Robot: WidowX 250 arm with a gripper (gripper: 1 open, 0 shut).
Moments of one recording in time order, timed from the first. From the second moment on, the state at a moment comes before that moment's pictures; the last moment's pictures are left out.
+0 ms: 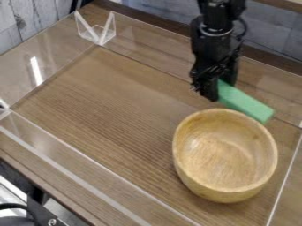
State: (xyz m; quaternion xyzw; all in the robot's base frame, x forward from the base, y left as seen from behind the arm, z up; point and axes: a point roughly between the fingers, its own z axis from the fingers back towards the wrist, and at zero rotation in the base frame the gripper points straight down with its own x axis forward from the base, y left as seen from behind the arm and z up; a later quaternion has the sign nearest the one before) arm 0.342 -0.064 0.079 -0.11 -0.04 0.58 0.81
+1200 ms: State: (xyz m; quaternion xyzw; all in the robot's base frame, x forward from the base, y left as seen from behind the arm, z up) arm 0.279 -0.116 0.065 -0.08 -0.03 0.61 0.79
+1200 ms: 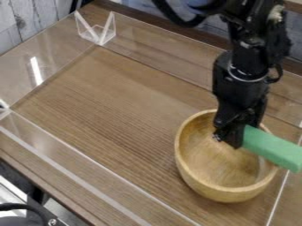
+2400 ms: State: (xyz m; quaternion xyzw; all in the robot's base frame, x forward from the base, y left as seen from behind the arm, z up) arm 0.270 -0.086 0.067 -0.08 0.01 0.57 0.82
